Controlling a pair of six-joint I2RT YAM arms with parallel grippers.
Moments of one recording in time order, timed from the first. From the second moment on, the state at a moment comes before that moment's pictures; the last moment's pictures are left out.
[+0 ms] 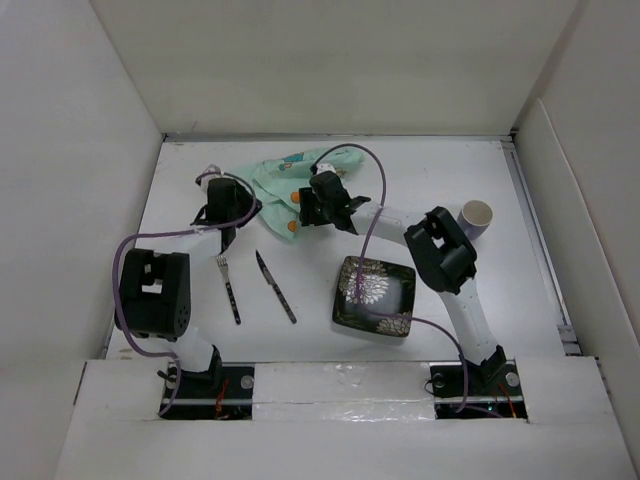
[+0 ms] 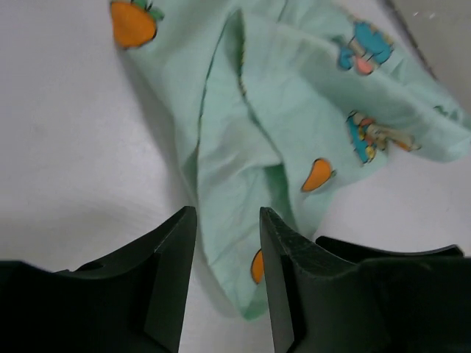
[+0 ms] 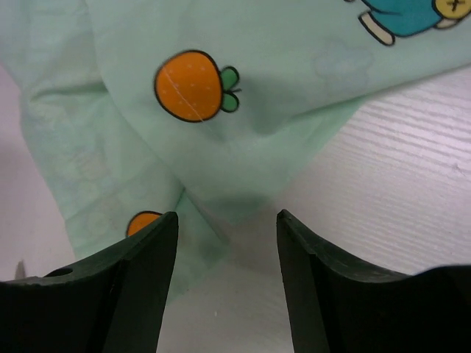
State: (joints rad) left arm -0.14 1.60 0.89 0.18 -0.06 -0.80; right arm 0.71 2.25 1.65 -0.05 0.11 0.43
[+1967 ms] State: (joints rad) left arm -0.15 1.64 0.80 0.30 -0.20 -0.94; right arm 0.72 2.42 2.01 -0.39 0.20 0.23
